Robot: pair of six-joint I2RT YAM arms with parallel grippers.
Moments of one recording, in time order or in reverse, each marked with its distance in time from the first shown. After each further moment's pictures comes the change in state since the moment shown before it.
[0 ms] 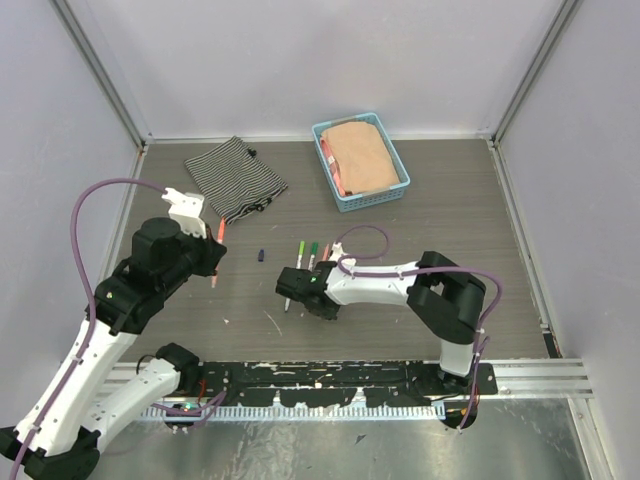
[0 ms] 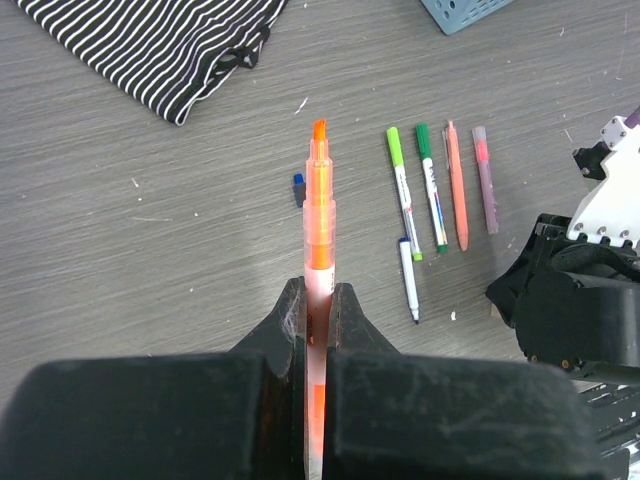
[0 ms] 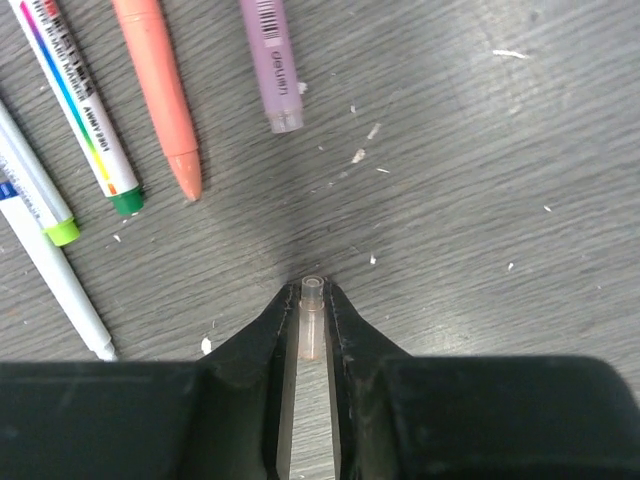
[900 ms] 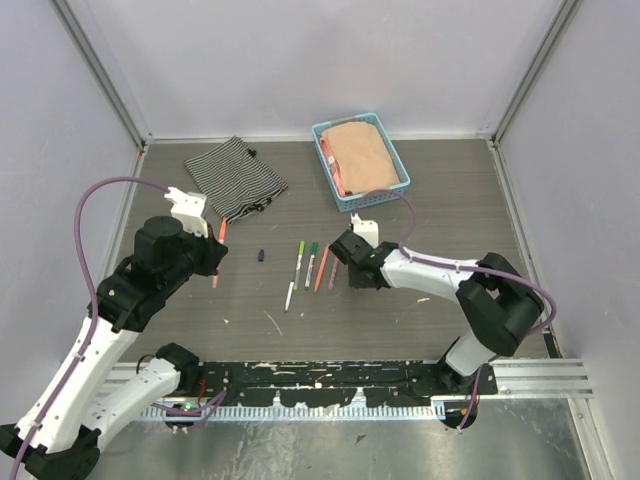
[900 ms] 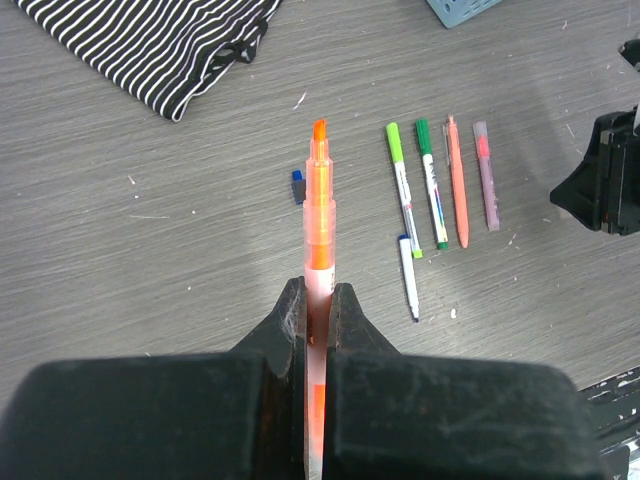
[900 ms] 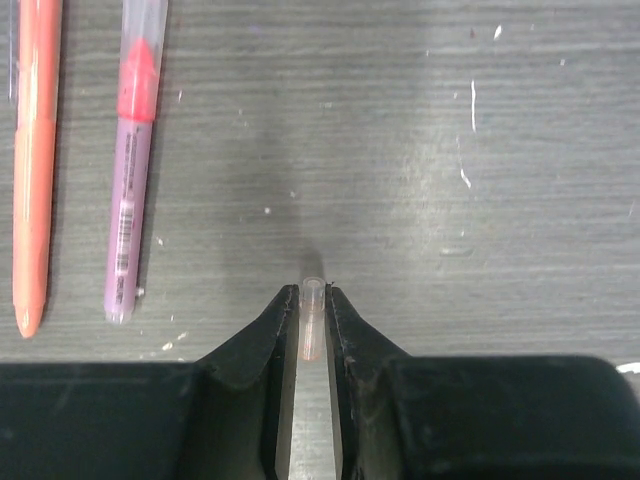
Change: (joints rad) left arm 0.000 0.014 0.000 0.000 0.005 -0.001; right arm -0.332 -0.283 -0.305 0.341 -0.025 -0.848
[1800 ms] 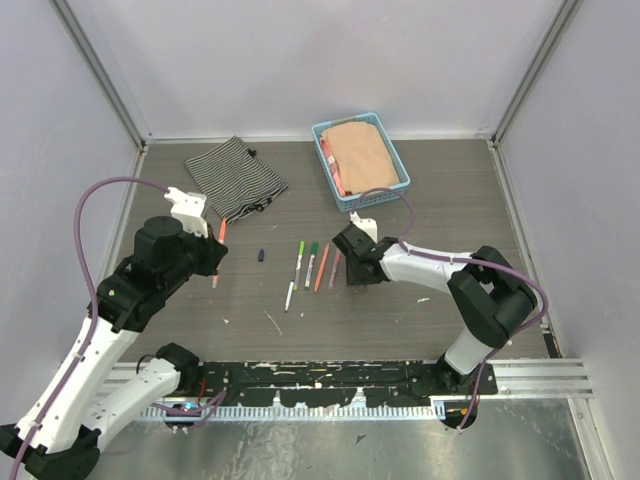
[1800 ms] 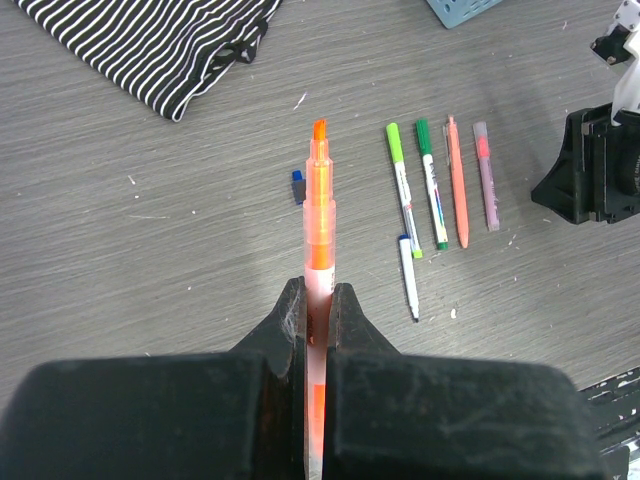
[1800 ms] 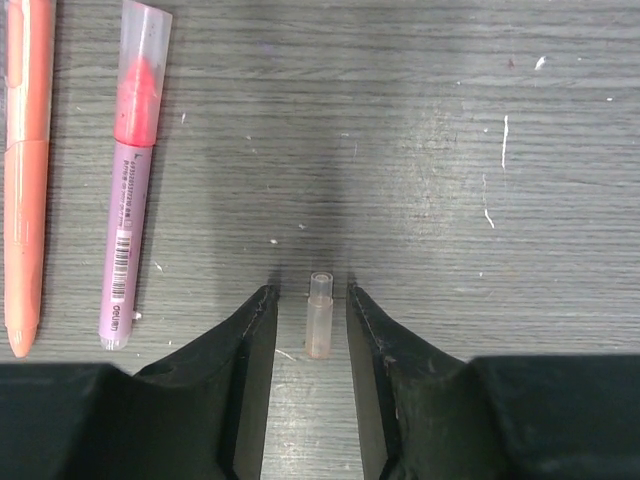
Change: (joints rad) left arm 0.000 -0.001 0.000 0.000 0.000 0.000; right arm -0.069 0.068 0.021 0.063 -0.098 -0.101
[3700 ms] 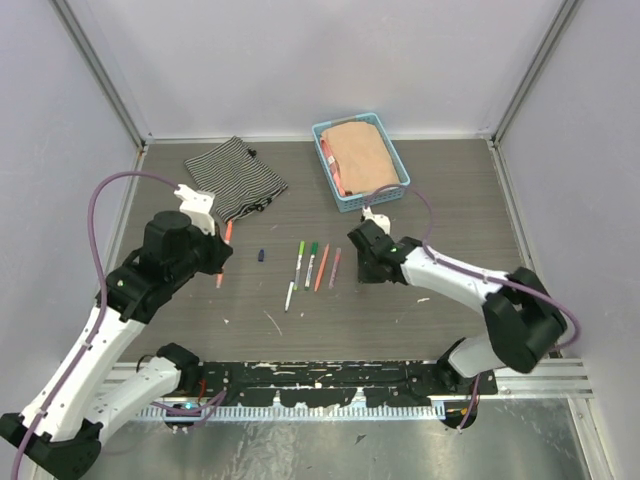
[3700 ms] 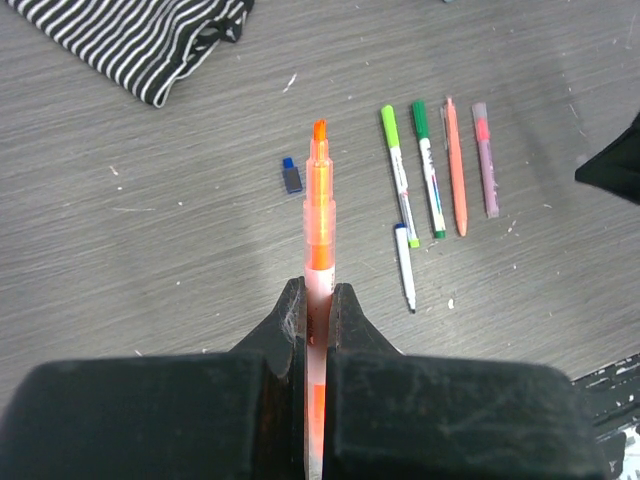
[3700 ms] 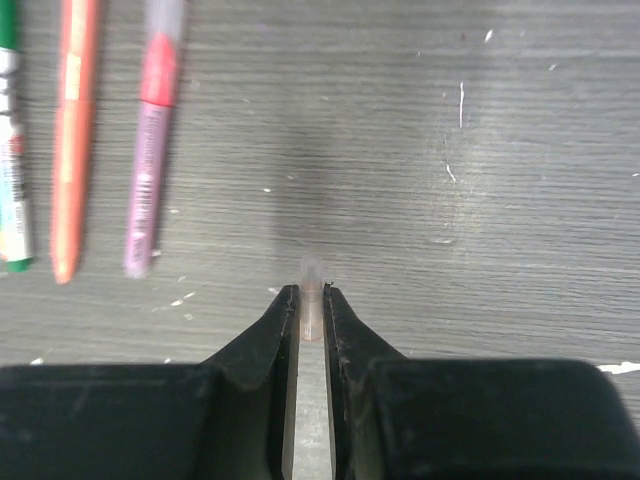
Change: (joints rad) left arm 0.000 0.043 0.000 0.000 0.019 0.000; right arm -0.046 -0.131 -0.034 -0.069 -0.079 -0.003
